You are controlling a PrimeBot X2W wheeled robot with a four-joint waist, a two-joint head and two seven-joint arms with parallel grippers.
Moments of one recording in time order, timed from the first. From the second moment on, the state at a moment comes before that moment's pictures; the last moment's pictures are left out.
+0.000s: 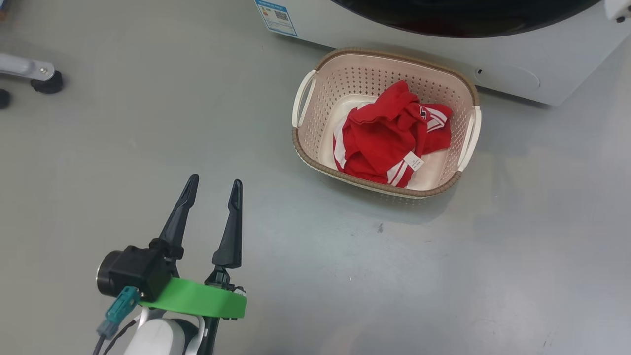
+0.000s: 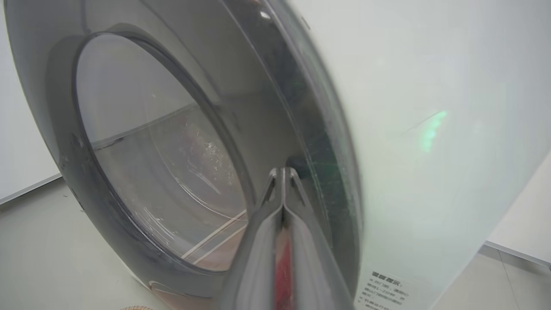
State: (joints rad) left arm -0.12 0.05 -0.33 -0.04 -0.41 0.06 -0.22; right arm -1.03 -0.36 0.22 0.56 0.29 0.03 0.00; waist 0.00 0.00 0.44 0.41
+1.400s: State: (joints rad) left arm -0.15 0.09 -0.26 0.08 -0.41 0.06 -0.24; right arm -0.70 -0.17 0.24 0.73 0.35 0.06 -0.24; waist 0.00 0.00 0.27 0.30
